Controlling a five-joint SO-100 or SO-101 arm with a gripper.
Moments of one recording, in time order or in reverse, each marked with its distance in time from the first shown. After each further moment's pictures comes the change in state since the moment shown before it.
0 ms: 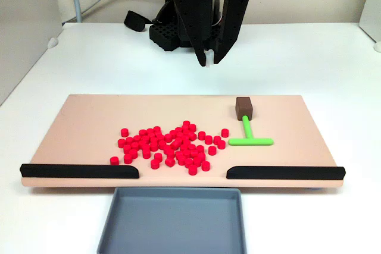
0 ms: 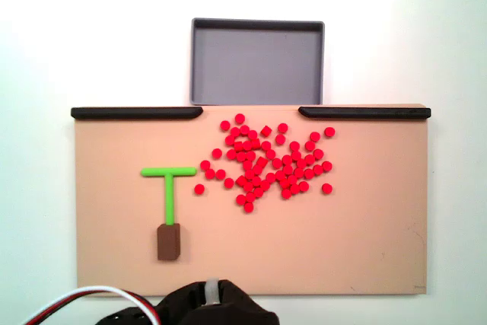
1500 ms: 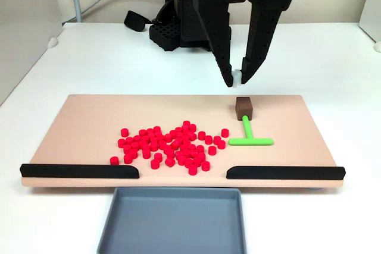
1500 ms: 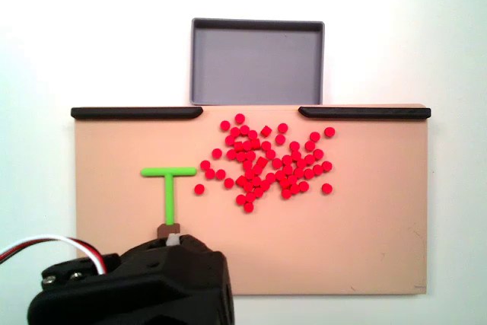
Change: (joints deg) arm -5.3 -9.9 -7.9 -3.7 1.2
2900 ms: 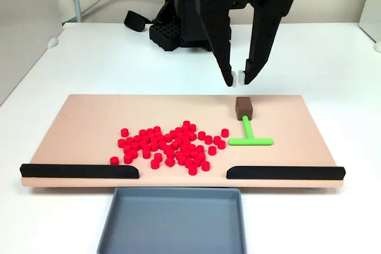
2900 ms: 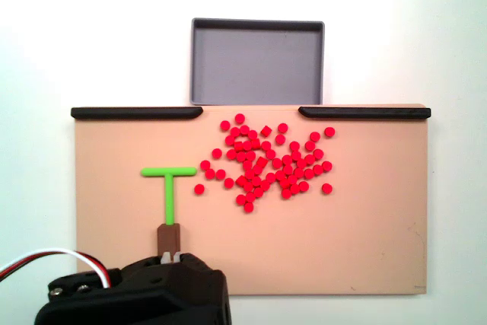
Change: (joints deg) arm -0.5 1.4 4.0 -0.1 2.5
